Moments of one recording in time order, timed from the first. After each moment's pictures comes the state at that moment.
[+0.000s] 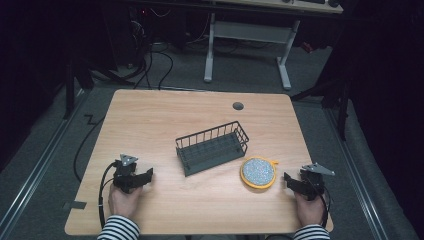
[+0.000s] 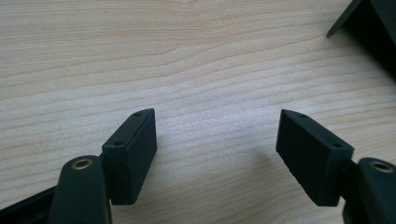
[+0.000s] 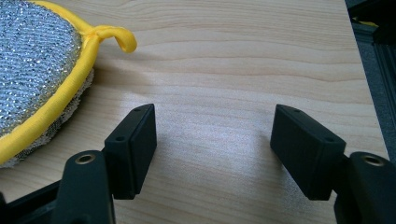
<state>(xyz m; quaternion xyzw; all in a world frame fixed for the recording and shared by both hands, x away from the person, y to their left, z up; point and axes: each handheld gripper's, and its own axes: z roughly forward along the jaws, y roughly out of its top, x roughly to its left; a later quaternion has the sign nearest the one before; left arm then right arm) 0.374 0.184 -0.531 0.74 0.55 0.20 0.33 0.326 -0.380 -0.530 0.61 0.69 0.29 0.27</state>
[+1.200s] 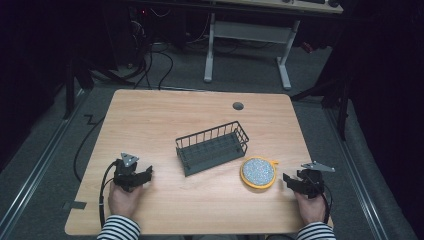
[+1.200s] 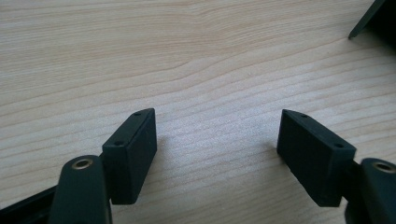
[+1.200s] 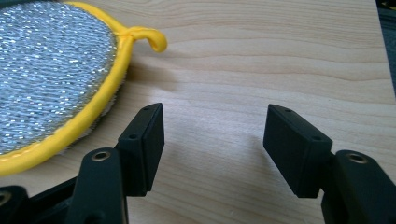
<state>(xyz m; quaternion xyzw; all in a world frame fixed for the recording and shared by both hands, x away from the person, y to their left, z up) 0.379 0.186 -0.536 0.74 0.53 0.23 0.33 0.325 -0.374 -0.516 0.61 0.71 0.29 0.22</state>
